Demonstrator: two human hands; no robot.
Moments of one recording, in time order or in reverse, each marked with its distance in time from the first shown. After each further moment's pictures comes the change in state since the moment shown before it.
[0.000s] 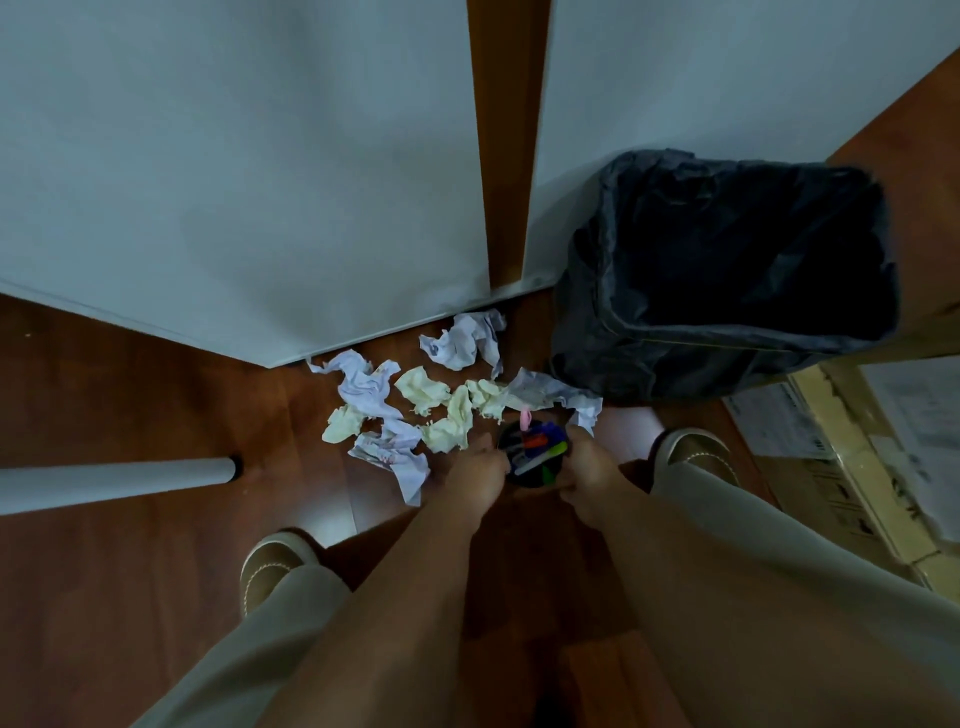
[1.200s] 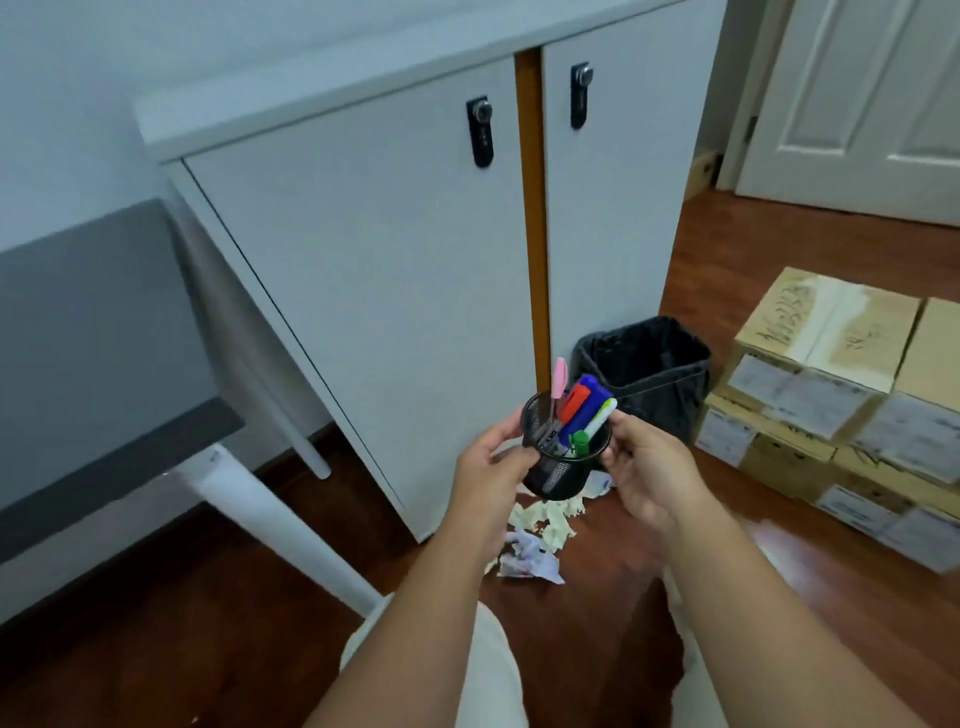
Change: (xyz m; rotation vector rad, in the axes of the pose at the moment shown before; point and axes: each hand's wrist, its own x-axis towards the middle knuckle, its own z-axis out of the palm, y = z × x) left_hand -0.376 0.036 -0.265 -0.244 -0.343 0.876; right_hand -0.389 0.093 0.130 0.836 -0.149 -0.865
